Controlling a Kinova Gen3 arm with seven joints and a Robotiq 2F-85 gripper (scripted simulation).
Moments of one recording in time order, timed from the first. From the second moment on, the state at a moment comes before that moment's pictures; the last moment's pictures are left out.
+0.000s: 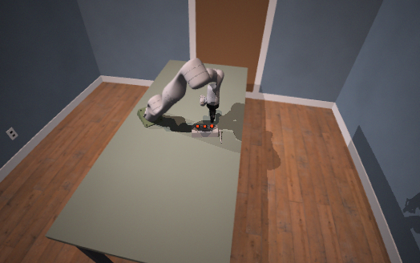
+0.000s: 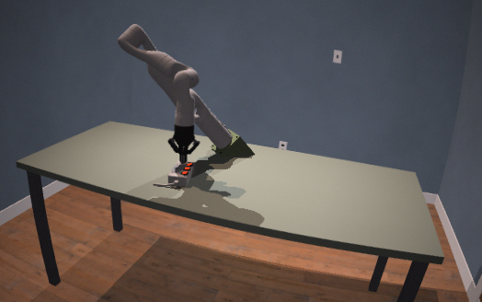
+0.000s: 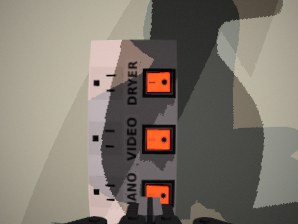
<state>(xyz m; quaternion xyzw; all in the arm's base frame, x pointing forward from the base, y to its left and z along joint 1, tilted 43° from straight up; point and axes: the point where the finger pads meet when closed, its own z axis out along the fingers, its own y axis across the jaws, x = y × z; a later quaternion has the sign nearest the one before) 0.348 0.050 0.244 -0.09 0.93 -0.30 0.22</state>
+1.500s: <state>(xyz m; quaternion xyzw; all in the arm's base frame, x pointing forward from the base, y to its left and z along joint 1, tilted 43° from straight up) 0.301 0.055 0.231 -0.09 0.93 -0.30 0.22</state>
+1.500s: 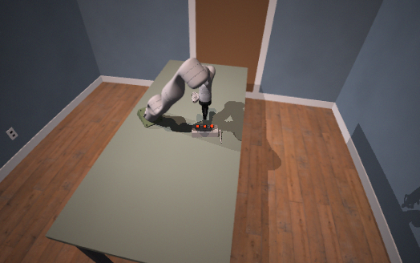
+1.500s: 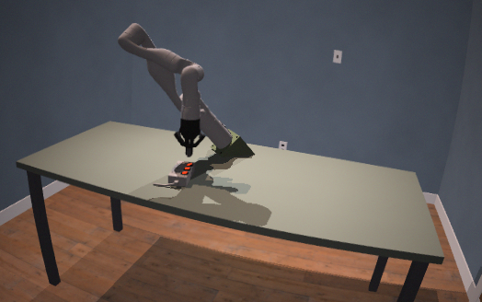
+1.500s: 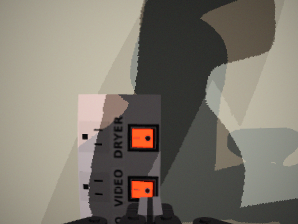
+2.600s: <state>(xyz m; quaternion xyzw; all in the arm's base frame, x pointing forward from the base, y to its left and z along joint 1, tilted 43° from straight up) 0.312 0.045 0.216 -0.09 0.93 -0.29 0.22</state>
